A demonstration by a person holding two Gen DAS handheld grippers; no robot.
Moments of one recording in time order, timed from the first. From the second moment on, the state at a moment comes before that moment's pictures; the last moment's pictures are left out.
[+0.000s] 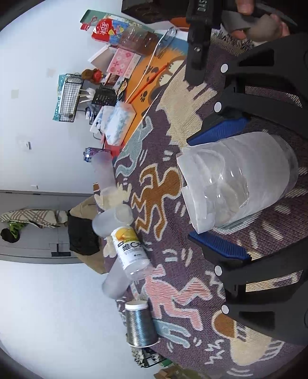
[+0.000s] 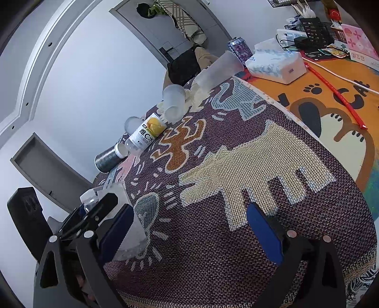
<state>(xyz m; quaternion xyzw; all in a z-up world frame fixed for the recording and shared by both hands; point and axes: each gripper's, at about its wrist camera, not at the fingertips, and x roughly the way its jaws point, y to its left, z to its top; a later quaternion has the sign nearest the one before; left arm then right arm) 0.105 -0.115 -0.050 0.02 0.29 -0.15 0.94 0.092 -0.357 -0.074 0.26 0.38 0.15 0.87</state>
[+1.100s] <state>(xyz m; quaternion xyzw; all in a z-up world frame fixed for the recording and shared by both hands) 0.195 -0.068 -0.090 -0.20 0.52 -0.17 0.81 0.085 -0.364 -0.078 0.27 0.37 0.15 0.87</state>
